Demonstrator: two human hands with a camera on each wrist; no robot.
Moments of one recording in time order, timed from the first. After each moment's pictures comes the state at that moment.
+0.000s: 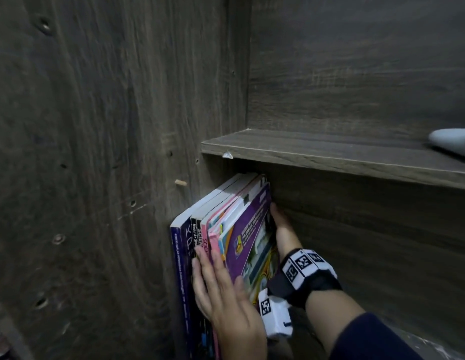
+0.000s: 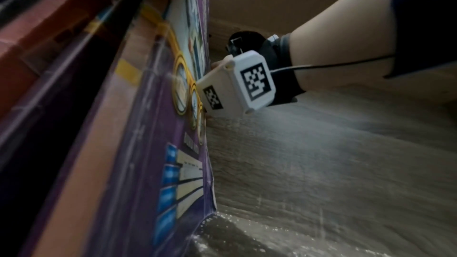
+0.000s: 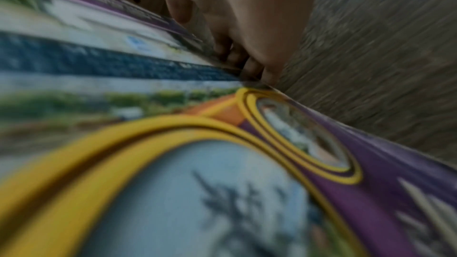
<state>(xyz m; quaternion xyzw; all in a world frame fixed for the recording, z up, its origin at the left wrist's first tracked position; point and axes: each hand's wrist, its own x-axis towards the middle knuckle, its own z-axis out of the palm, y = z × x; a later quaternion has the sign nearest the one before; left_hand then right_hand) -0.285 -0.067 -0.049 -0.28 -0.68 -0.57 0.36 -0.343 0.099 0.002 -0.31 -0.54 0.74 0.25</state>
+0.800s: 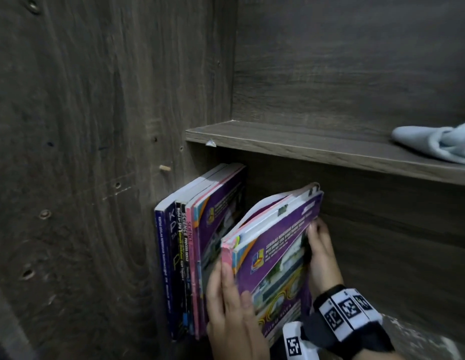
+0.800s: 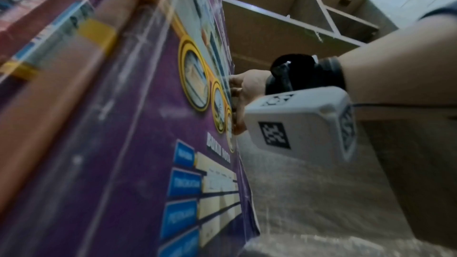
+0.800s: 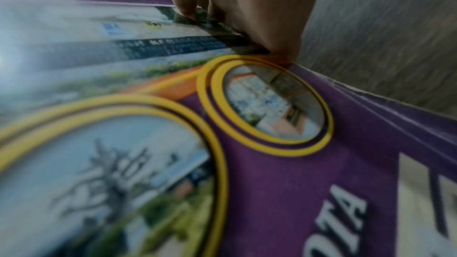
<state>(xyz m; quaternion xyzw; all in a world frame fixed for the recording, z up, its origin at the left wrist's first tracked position) -0.220 -0.083 -0.037 -0.34 -0.61 -0.66 0.29 -0.202 0.082 -0.014 -0.23 -0.55 0.69 0.41</state>
